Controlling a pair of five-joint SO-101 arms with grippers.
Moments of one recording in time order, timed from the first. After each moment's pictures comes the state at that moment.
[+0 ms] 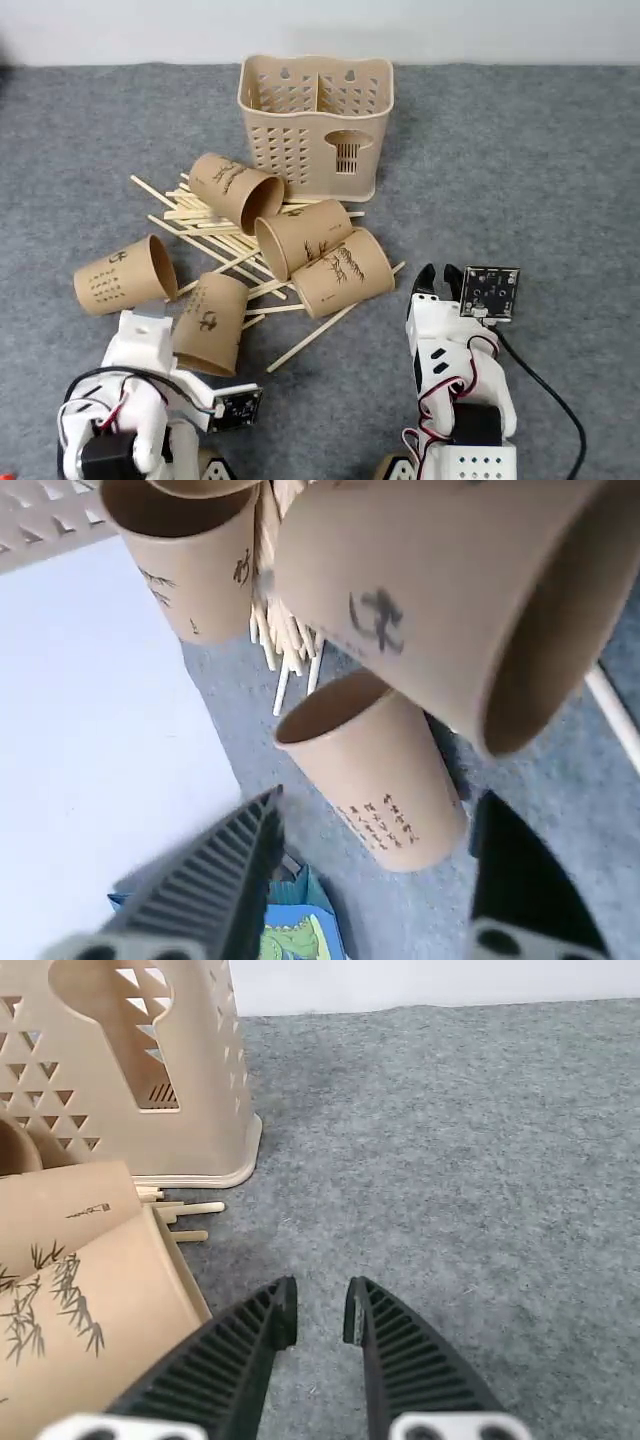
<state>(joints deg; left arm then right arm) -13.6 -103.8 74.0 82.9 -101.2 -1.6 -103.1 95.5 42.3 -3.8</state>
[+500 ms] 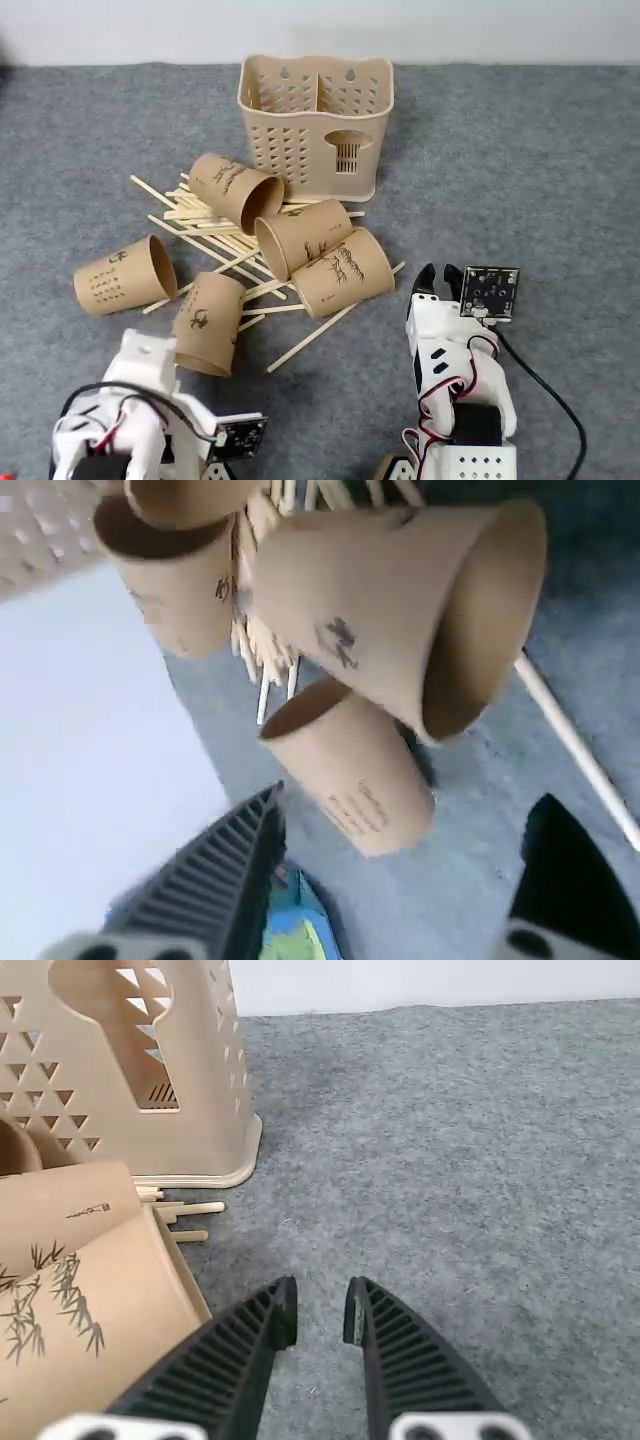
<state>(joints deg) -9.6 -103.8 66.9 93.1 -101.5 -1.6 -103.1 95.5 42.3 -3.8</state>
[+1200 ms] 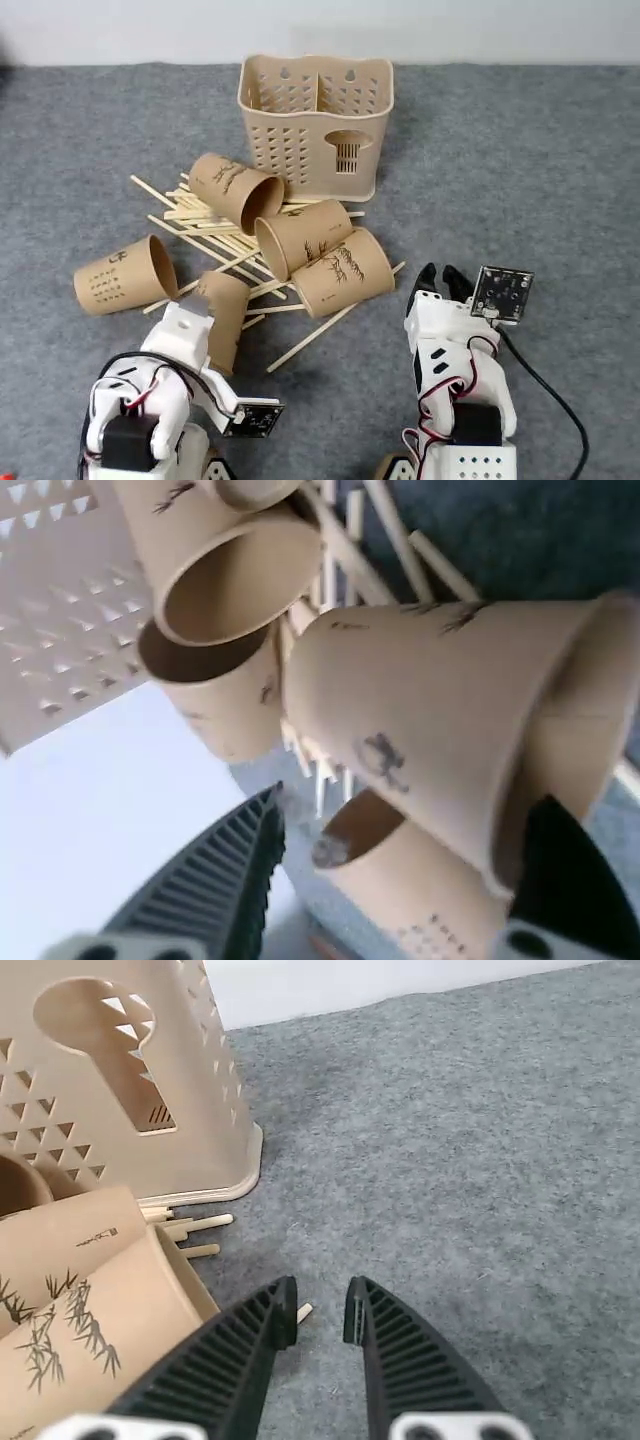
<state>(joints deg) 0.0 -103.8 84.4 73.9 -101.5 -1.6 -103.1 95.5 42.3 -10.9</state>
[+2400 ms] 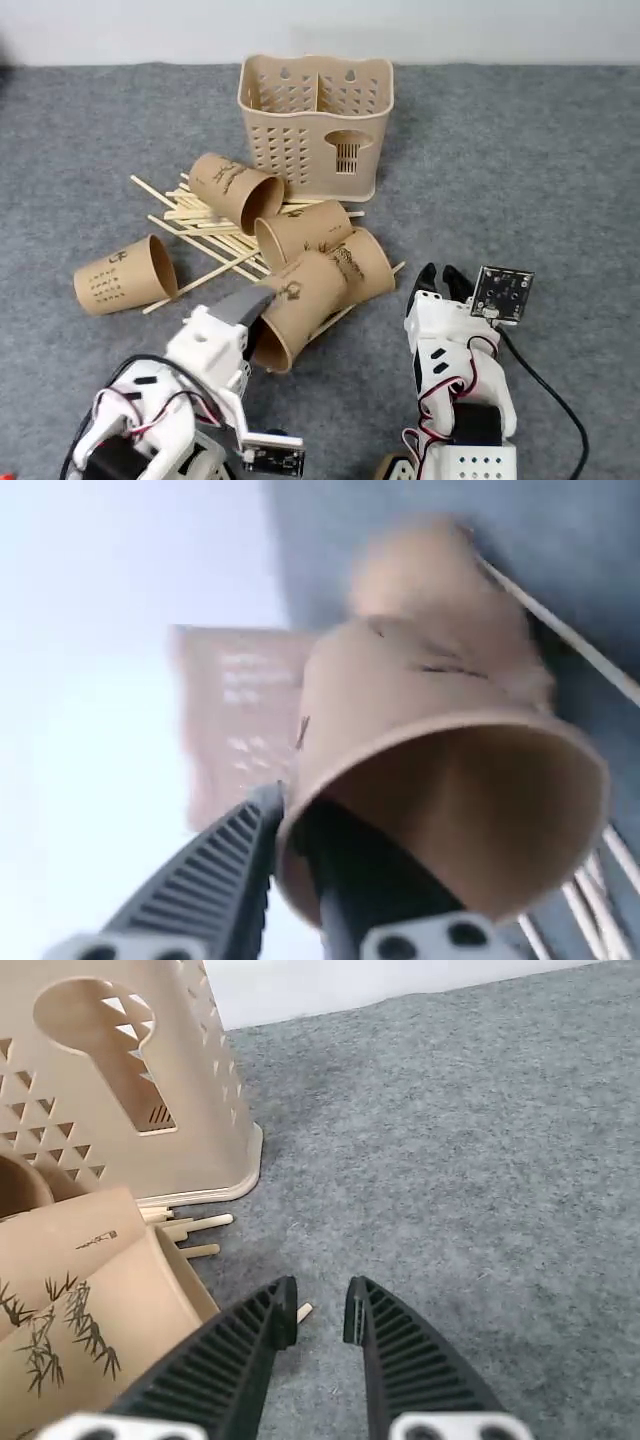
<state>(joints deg) 26.4 -103.8 69.7 67.9 -72.5 -1.6 -103.1 95.5 42.3 -10.9</state>
